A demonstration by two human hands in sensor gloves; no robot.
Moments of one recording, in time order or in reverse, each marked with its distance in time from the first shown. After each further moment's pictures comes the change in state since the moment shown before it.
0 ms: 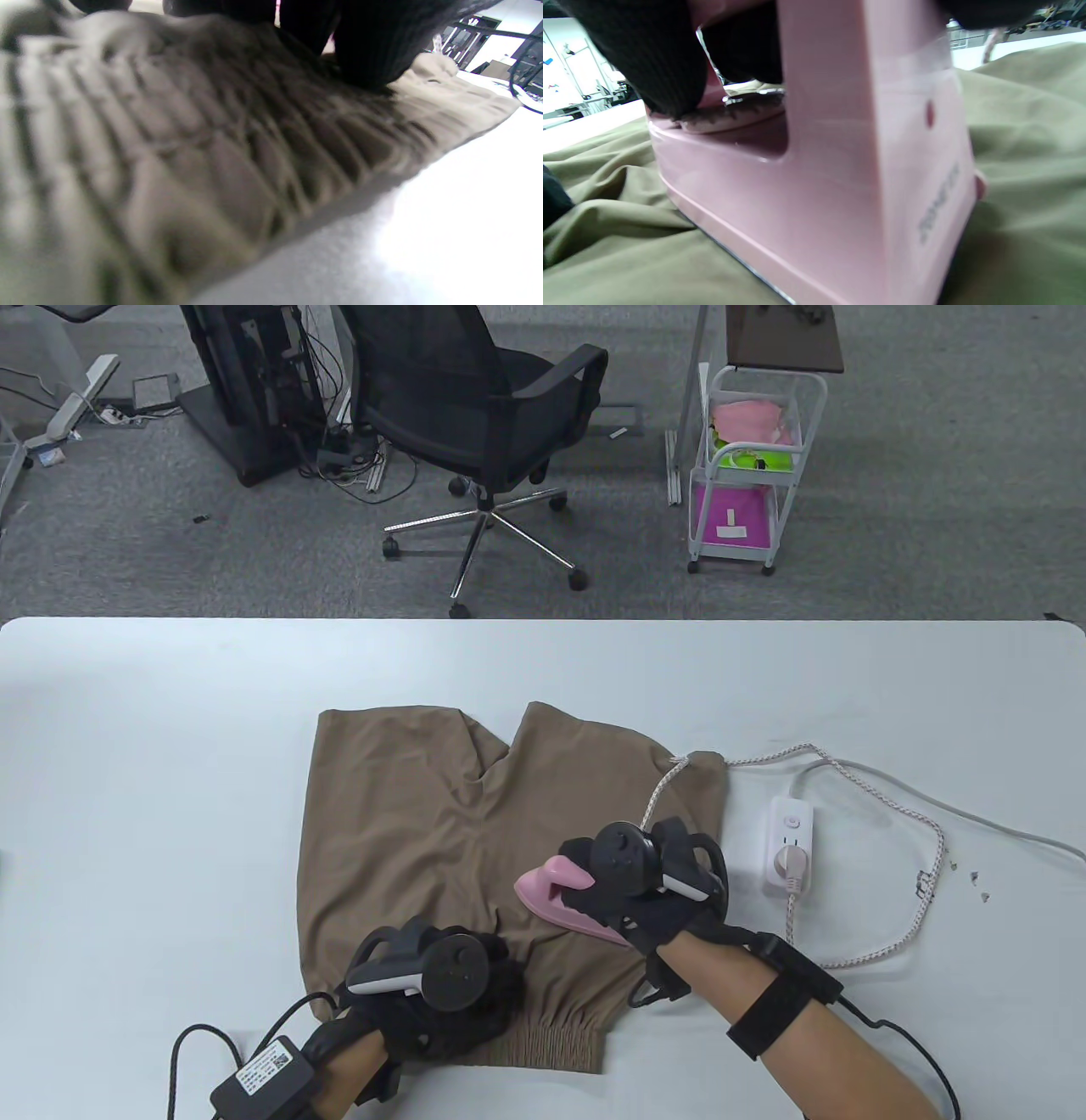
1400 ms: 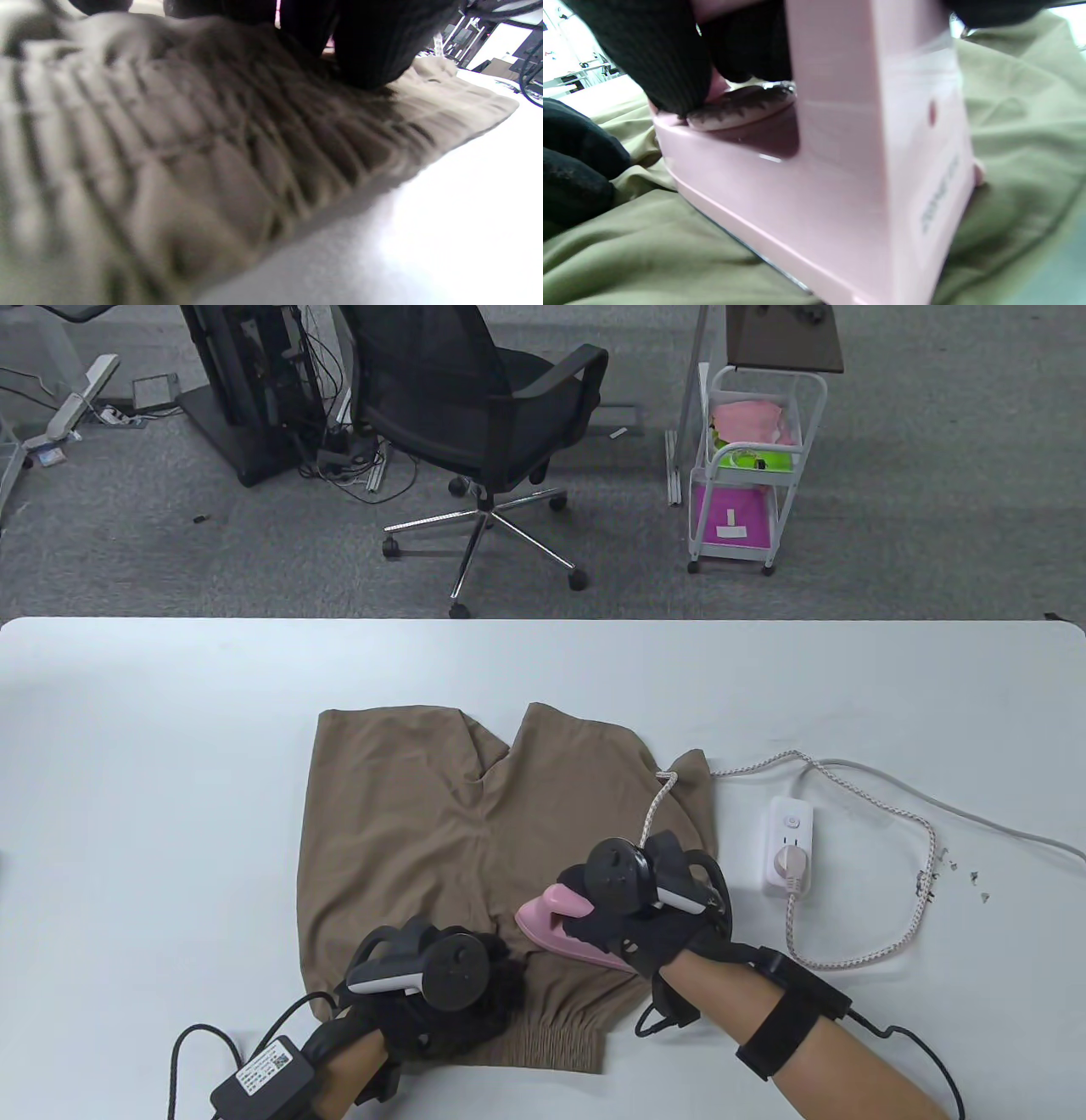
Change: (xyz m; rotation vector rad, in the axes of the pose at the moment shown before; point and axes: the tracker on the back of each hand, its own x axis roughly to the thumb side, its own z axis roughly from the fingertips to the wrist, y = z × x) left_hand 0.001 0.000 0.000 -0.007 0.003 -0.003; right_hand 0.001 0.000 0.025 0.124 0.003 0.026
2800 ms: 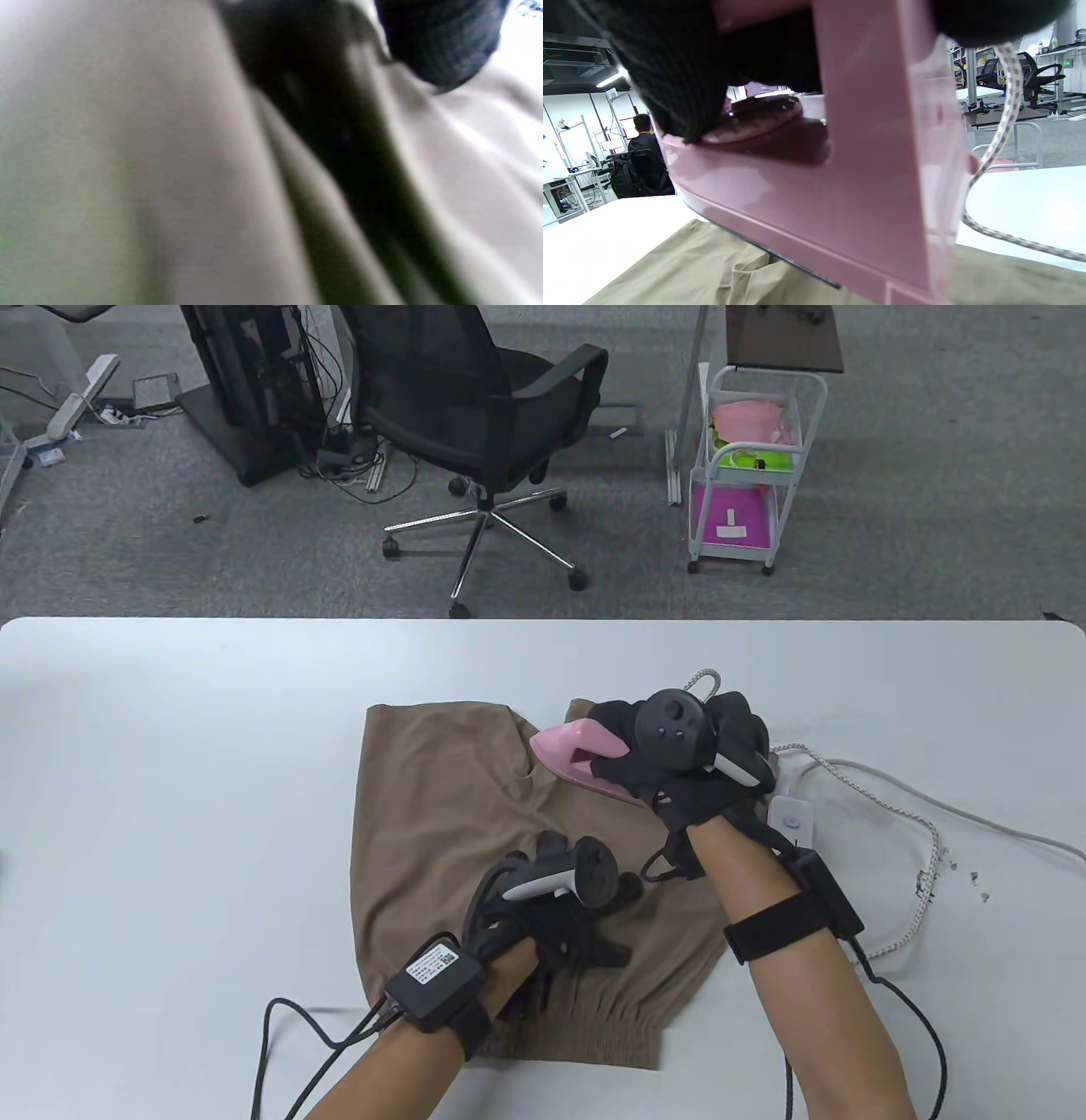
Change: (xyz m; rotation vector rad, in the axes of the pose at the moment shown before) left_hand 0.040 0.047 -0.131 -0.099 0.184 0.066; right_hand -0.029 -0.136 -0.033 -0.372 0.039 -0.059
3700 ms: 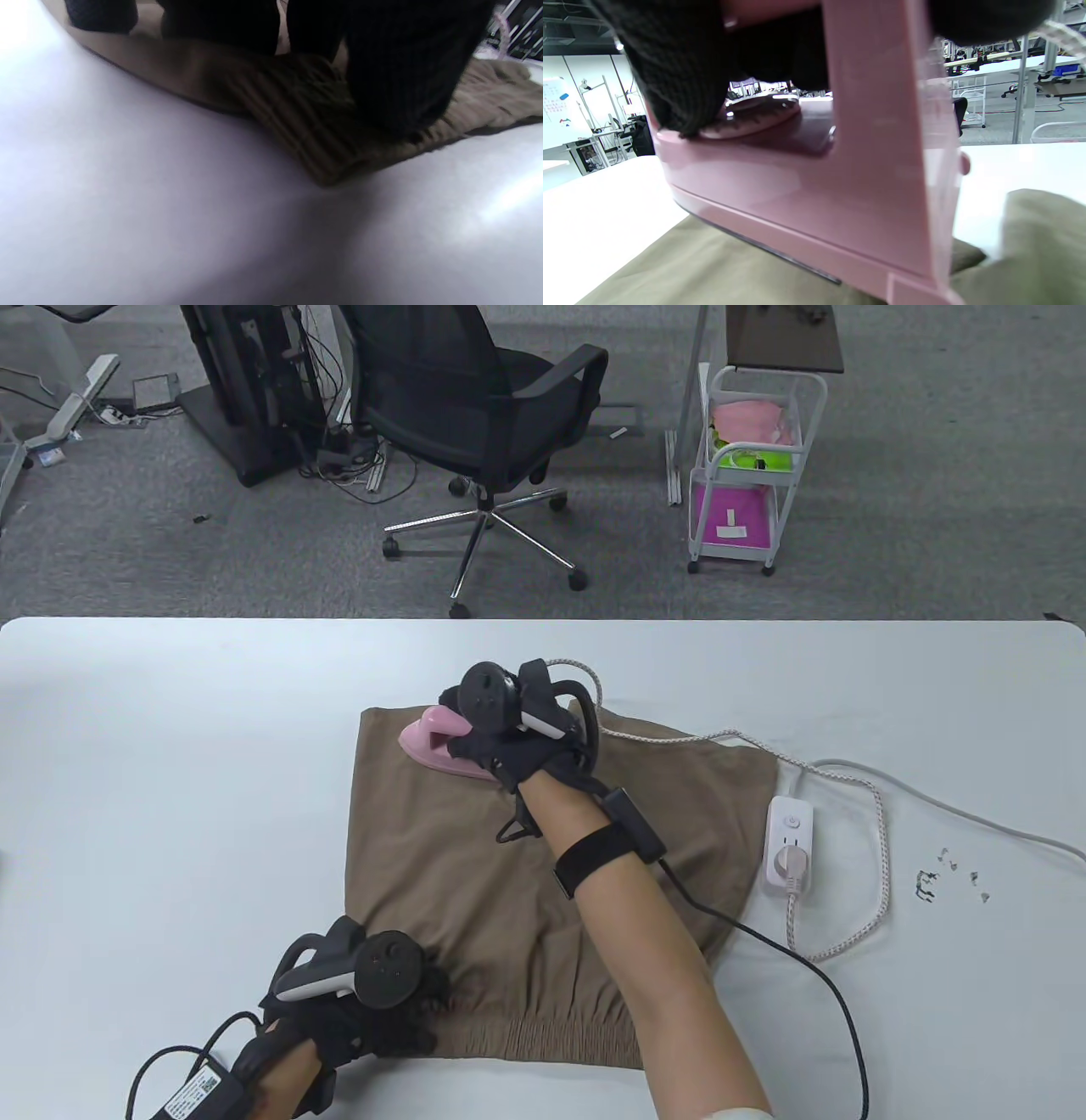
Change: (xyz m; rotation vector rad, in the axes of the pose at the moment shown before) left_hand -0.121 -0.058 0.156 0.075 -0.038 -0.021; right_hand 0.107 0.099 -0.122 0.117 -0.077 0.049
